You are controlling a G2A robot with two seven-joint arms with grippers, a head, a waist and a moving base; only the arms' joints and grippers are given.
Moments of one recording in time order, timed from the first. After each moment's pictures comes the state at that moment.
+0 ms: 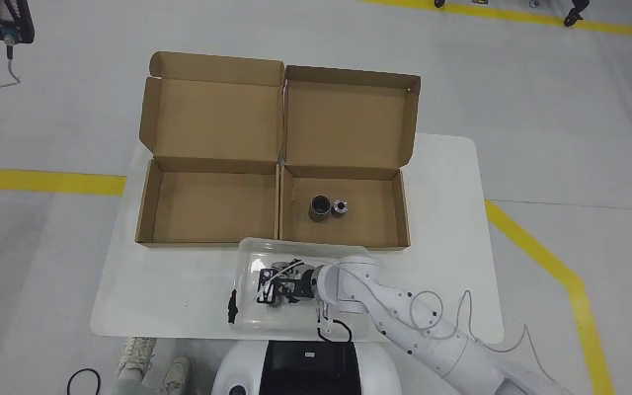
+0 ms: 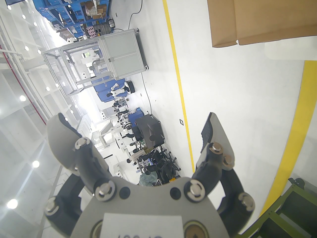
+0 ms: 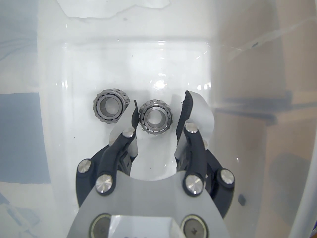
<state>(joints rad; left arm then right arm) 0.11 -0.38 -0.87 -1.29 2.37 -0.77 0.65 -1.03 -1.36 0.53 -1.46 -1.41 -0.58 0.55</state>
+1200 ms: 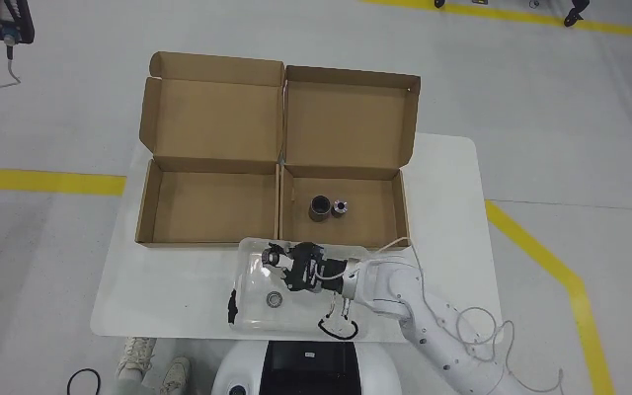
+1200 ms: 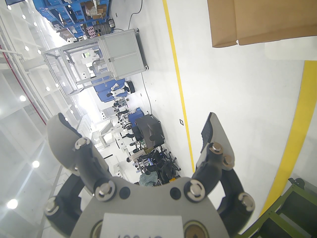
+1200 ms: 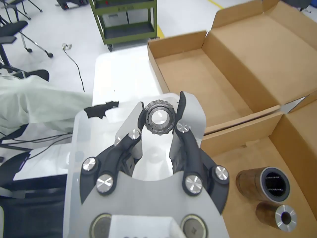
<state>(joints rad) 0.11 -0.38 -0.87 -1.29 2.37 -0.77 0.65 -1.24 -1.27 0.84 -1.68 -1.26 -0.68 0.05</state>
